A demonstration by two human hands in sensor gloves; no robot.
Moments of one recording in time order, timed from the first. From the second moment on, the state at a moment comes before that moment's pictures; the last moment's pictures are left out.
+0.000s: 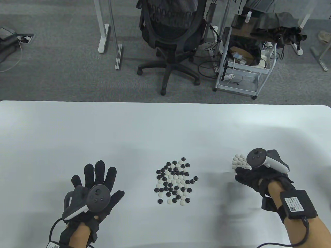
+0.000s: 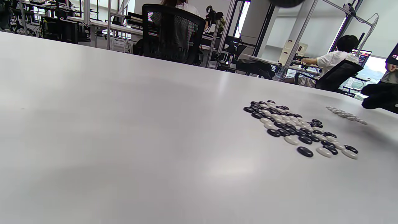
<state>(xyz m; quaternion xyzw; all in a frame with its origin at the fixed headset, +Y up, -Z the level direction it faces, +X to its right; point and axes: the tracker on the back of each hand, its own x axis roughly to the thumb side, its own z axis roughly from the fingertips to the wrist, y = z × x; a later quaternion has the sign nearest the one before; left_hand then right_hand) -0.230 -0.695 -0.228 -0.10 -0.14 0.10 0.98 0.291 -0.715 -0.353 0.07 0.39 0.91 0.12</state>
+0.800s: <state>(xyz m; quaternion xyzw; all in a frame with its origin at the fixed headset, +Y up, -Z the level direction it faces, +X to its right) -0.231 -0.694 -0.225 -0.10 -0.14 0.11 0.98 0.111 -0.757 -0.285 0.31 0.48 0.82 -0.04</state>
